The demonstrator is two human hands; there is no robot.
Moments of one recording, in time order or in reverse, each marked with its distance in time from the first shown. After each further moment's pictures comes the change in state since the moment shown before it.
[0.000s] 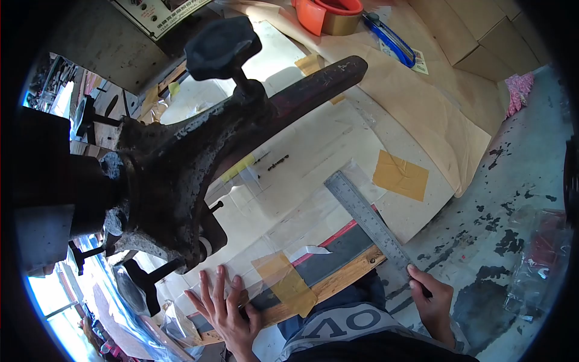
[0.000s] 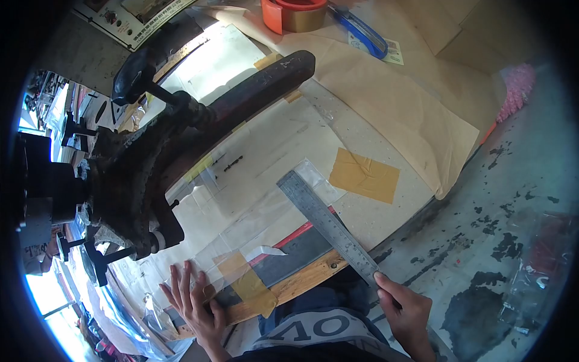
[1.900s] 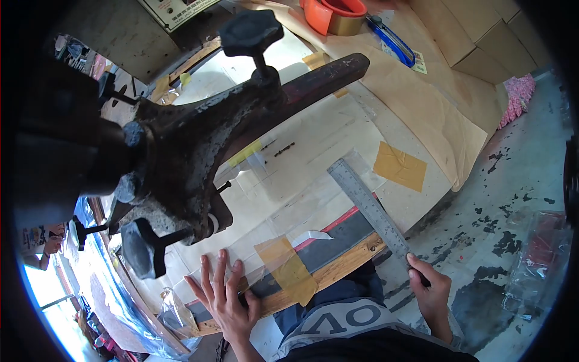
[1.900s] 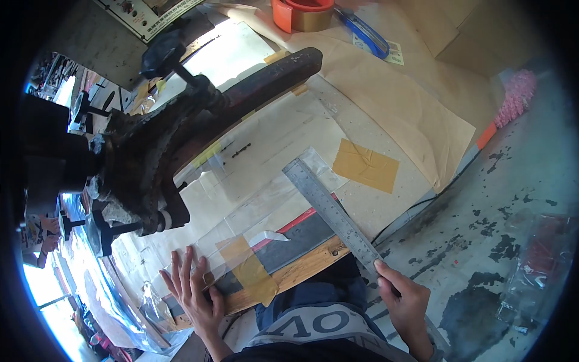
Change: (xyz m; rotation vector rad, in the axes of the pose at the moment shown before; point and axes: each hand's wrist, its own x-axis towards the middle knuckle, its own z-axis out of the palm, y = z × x) left_hand 0.002 0.000 0.000 -0.030 0.019 0.009; right_hand -0.002 0.007 0.004 0.010 0.024 -0.007
